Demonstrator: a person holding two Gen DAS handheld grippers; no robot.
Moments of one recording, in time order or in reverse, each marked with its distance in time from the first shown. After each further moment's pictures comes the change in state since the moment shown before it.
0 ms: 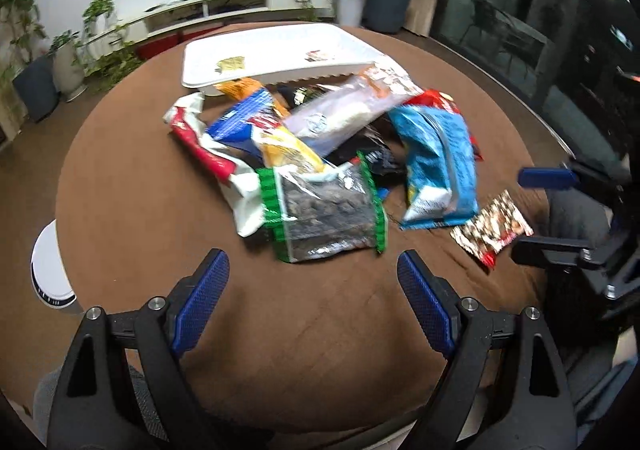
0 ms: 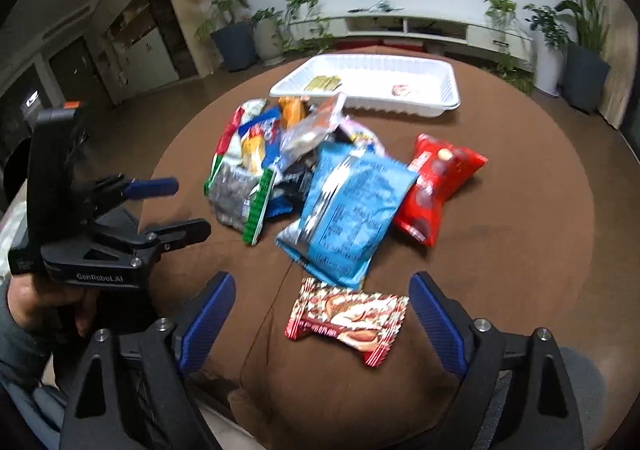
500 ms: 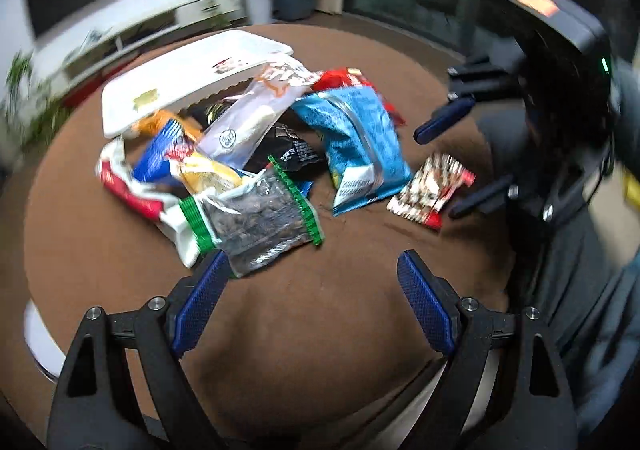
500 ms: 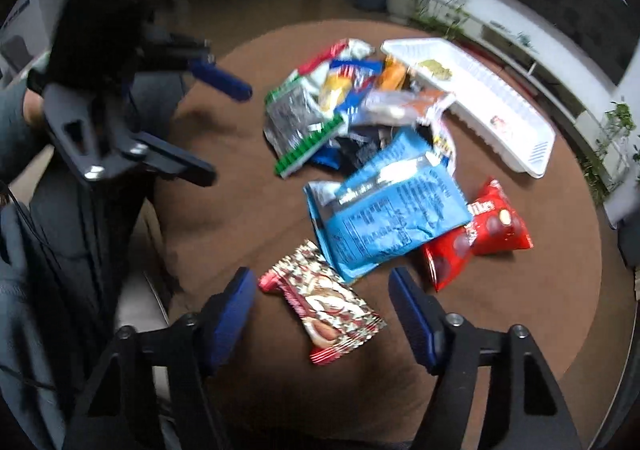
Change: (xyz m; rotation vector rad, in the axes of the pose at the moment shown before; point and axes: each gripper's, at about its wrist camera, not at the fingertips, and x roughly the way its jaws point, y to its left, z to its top) left arm -0.005 -0.020 0.017 0.325 0.032 -0.153; right arm 0.024 0.005 0.010 -0.548 0.227 0.140
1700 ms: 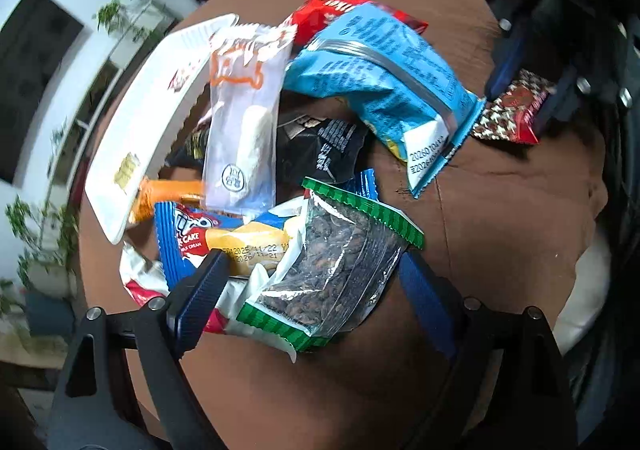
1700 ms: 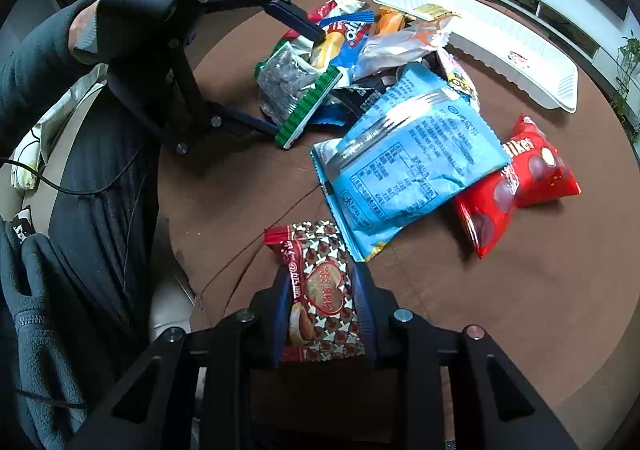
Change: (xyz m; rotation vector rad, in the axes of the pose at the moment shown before) left arm 0.082 0.031 0.055 0.476 0.246 0.127; right arm 0.015 -0.014 -0.011 0.181 0.041 0.128
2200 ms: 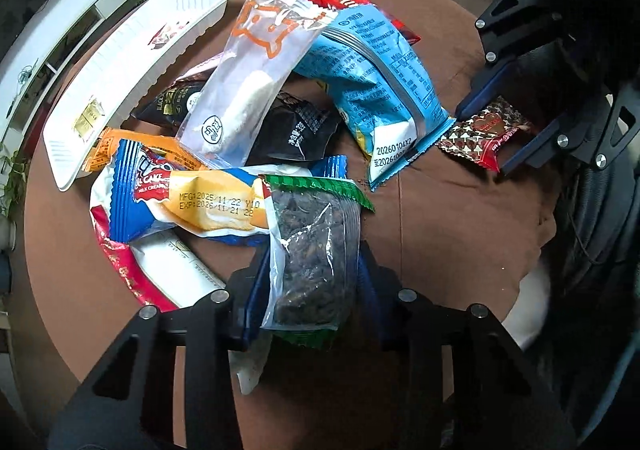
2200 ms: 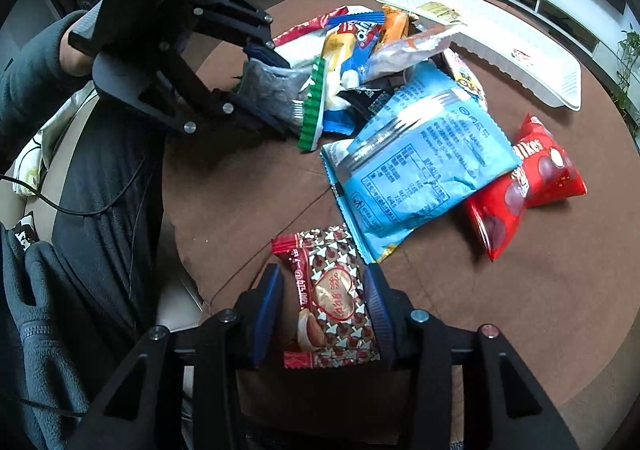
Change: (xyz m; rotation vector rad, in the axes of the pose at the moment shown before) left arm 0.024 0.046 -0.004 -0.160 0.025 -0.201; right arm 0.004 0.008 0.005 0.011 0.004 0.002
